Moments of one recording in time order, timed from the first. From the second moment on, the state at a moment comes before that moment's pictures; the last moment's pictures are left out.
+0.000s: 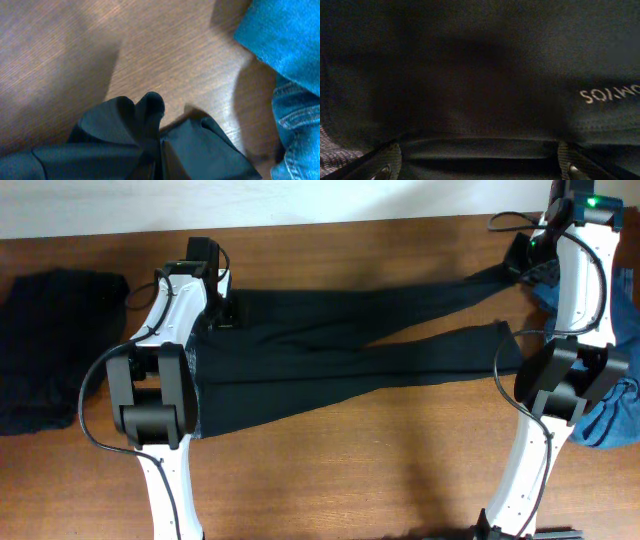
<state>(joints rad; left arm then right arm) -0.07 2.38 1.93 -0.91 0.00 -0.04 -0.29 2.45 2.55 -1.43 -0.09 0.26</state>
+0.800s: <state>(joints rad) -0.07 2.38 1.93 -0.91 0.00 -0.04 -0.29 2.45 2.55 -1.42 -0.12 0.44</state>
